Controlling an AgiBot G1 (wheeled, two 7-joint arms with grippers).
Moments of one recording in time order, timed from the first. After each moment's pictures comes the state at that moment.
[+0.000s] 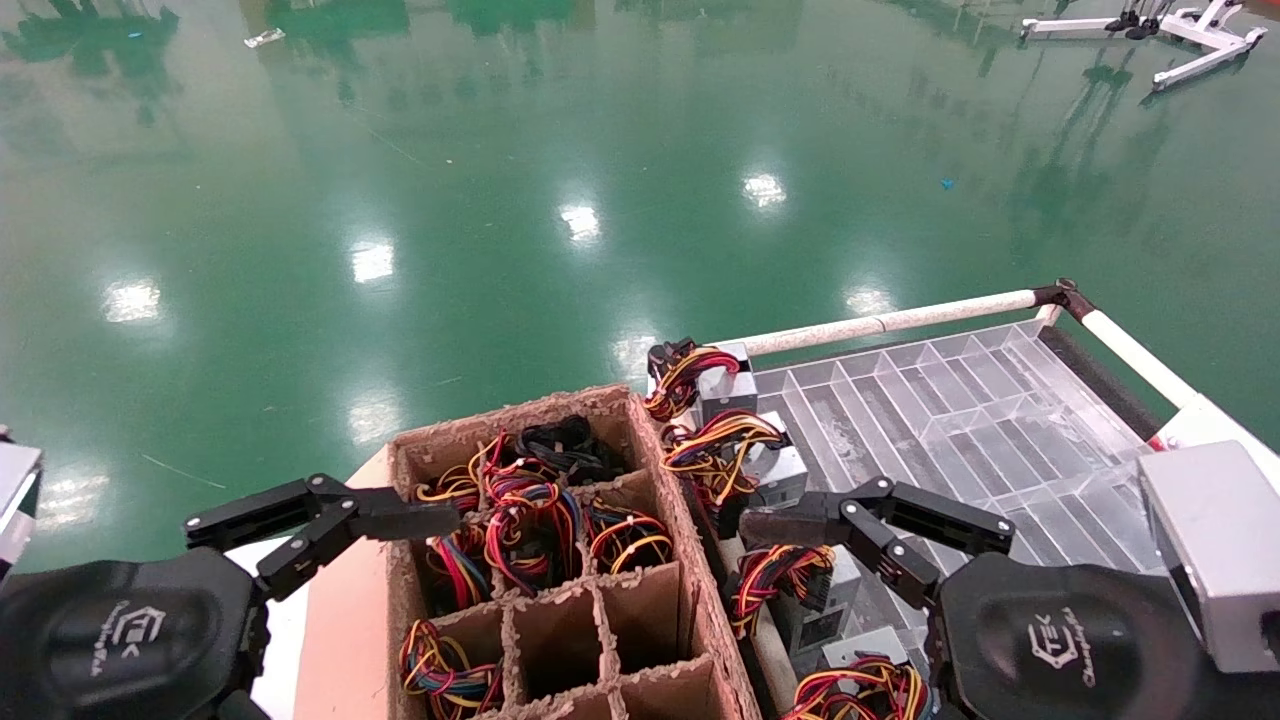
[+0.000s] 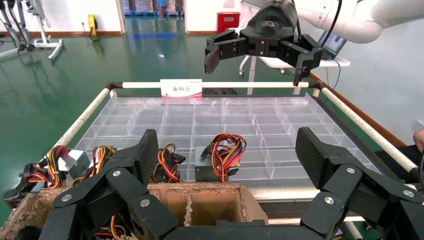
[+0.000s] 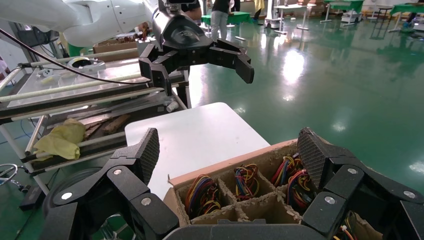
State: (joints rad) left arm -1.09 0.59 0.33 -1.27 0.69 1.47 -0.16; right arm 1.07 -0.61 -0.28 1.28 -0.73 -1.50 0.19
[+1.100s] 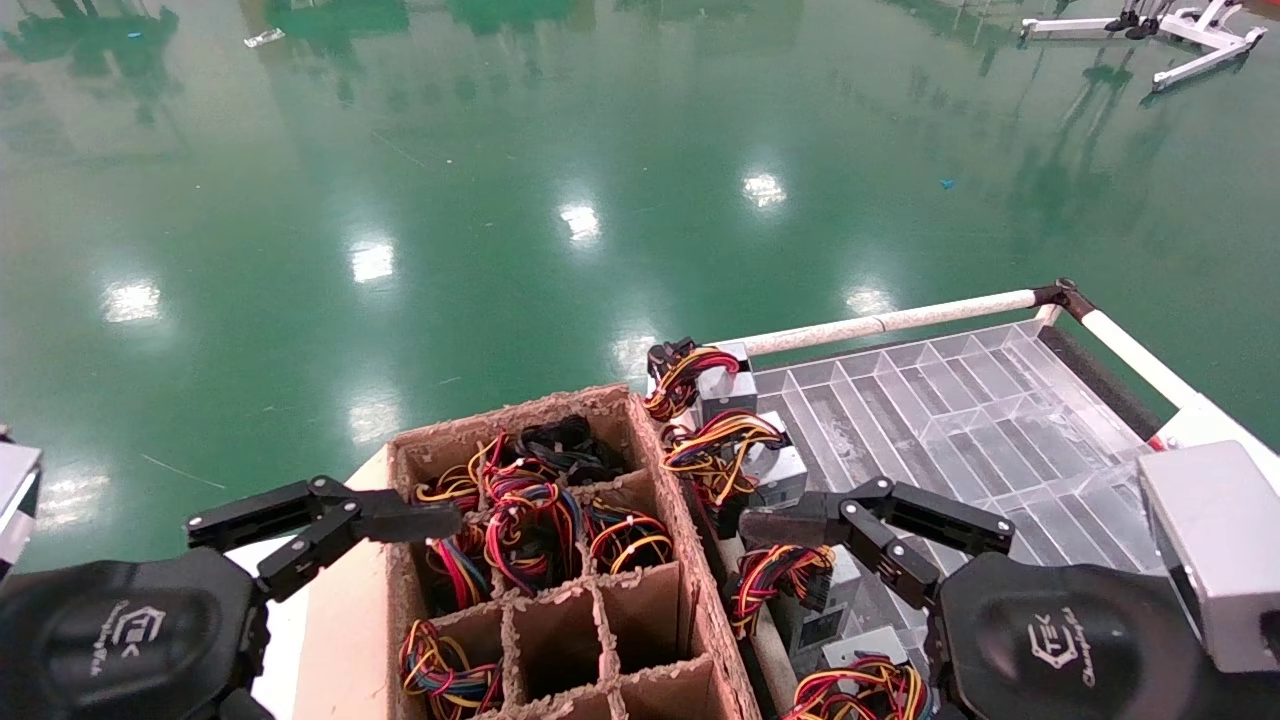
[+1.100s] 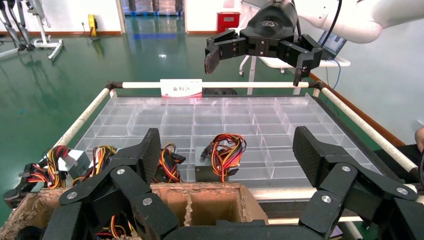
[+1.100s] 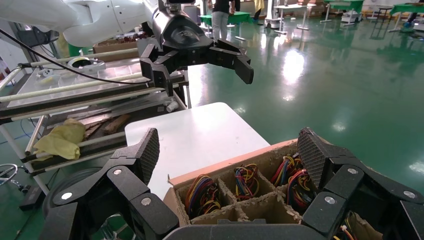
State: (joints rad) left arm -1.09 0.59 0.33 -1.27 0.69 1.47 -0.16; right arm 1.07 -0.61 -0.28 1.28 -0.73 -1.50 0.19
